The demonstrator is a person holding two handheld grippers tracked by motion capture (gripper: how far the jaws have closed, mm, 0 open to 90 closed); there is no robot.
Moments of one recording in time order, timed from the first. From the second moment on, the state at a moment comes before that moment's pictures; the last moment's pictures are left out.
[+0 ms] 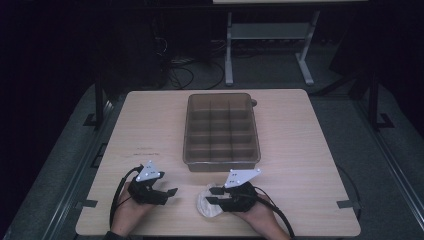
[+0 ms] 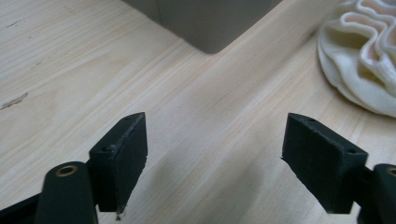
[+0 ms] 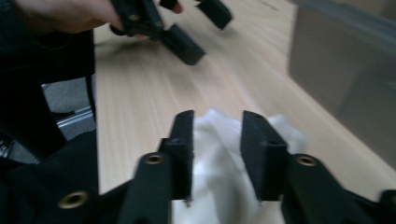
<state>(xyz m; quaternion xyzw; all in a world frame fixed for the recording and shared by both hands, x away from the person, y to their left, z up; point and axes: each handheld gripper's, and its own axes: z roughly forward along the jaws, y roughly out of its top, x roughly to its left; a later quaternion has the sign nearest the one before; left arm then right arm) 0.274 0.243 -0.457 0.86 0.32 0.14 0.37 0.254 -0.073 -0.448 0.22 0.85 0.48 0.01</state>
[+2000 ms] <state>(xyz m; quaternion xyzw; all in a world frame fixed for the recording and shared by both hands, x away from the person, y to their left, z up) 0.278 0.249 -0.476 0.86 0.33 0.14 0.37 0.263 -0.057 -0.479 0.22 0.87 0.43 0.00</state>
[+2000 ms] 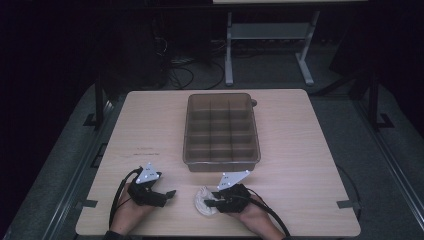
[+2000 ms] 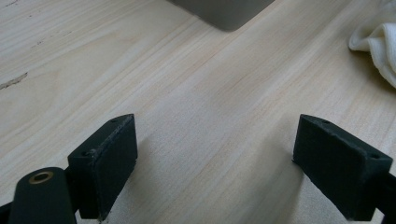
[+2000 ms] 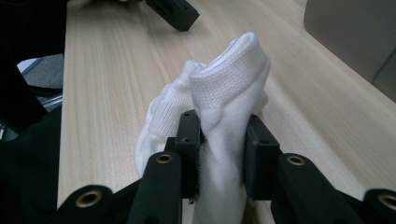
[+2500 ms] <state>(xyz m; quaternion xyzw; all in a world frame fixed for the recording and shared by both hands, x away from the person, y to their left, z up) 0.278 0.249 -0.476 0.86 0.33 0.14 0.37 0.261 -0.059 -0.477 0.22 0.87 0.44 0.00</state>
